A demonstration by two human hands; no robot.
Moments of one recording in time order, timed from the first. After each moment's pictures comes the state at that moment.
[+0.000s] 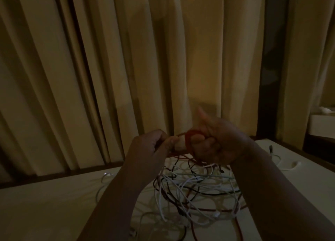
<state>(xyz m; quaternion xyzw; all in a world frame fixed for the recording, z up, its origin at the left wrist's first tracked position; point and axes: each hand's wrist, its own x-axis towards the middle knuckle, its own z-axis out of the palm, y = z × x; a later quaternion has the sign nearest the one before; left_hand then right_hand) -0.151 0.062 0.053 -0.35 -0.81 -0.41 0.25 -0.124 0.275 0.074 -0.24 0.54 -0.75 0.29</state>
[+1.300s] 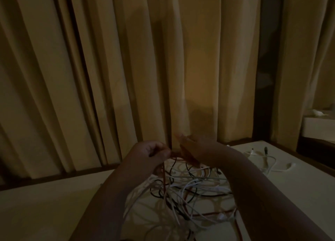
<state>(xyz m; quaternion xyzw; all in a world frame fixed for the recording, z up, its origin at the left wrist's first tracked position) -0.166 0.048 0.044 -0.30 -0.78 -0.55 -0.03 -0.134 0.247 0.055 -0.06 0.92 -0.39 -0.06</state>
